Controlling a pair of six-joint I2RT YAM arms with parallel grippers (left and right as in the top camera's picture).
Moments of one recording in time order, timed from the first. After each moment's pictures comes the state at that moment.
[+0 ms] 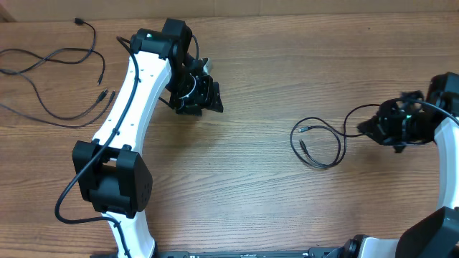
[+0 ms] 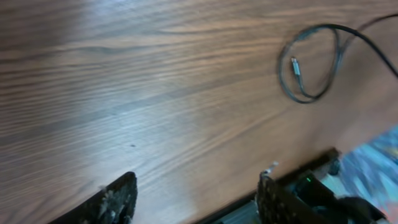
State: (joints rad) left arm -0.23 2.00 1.89 -1.44 0.49 -0.15; right arm -0.37 1.52 1.27 -1.21 -0.63 0.37
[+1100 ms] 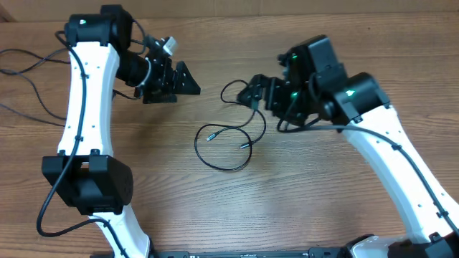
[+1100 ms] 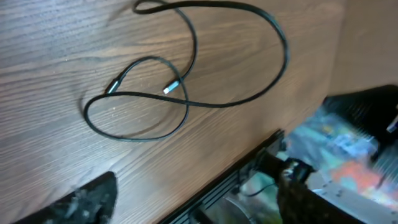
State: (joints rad) left arm -0.02 2.00 2.08 -1.69 0.71 0.11; right arm 0.41 1.55 1.56 -1.01 -0.43 0.69
